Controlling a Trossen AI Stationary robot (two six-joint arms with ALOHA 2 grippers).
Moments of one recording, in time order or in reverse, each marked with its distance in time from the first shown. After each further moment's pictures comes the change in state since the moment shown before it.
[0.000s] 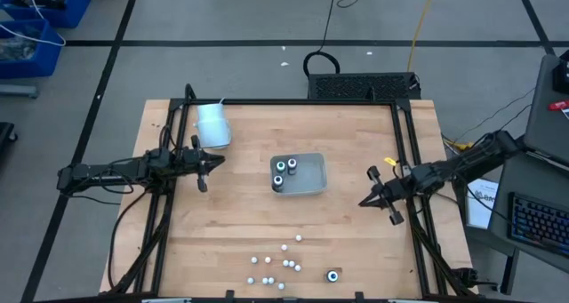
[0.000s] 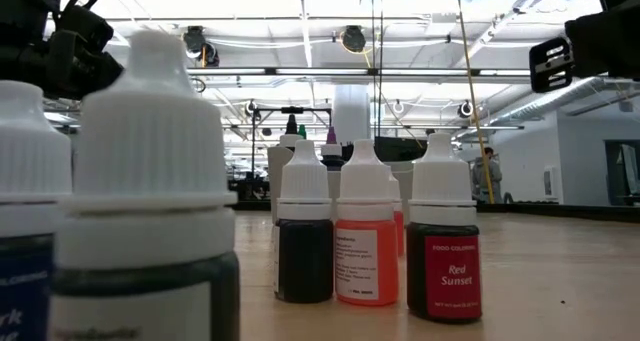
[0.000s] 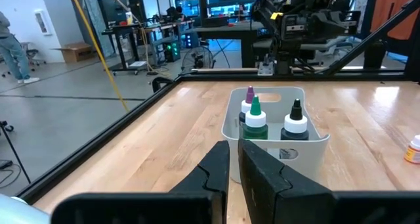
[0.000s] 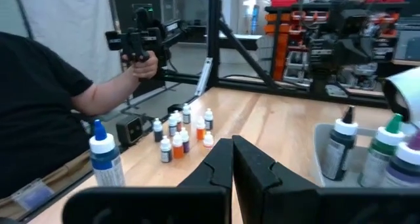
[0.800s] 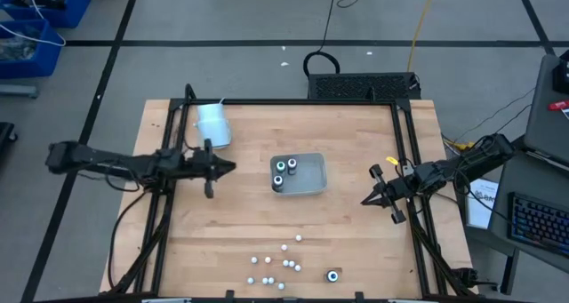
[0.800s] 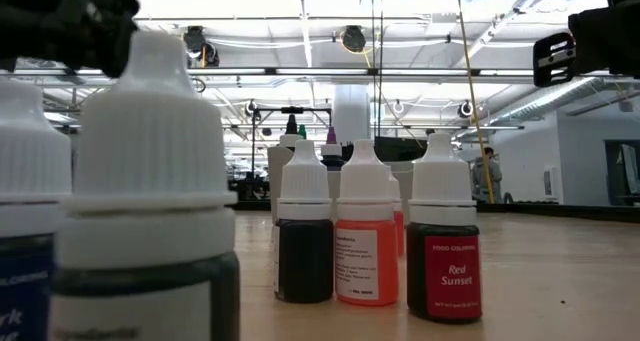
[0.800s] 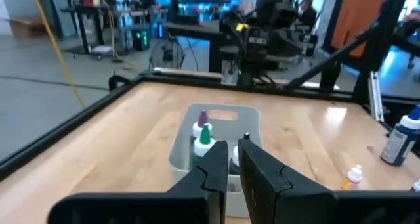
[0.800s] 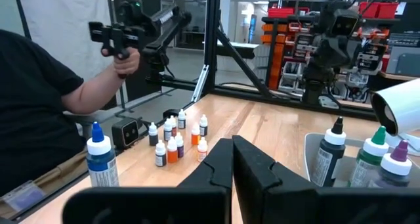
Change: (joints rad) left arm -0.159 0.461 0.170 0.262 -0.031 -0.147; right arm -0.006 -0.100 0.000 -0.069 -0.004 -0.047
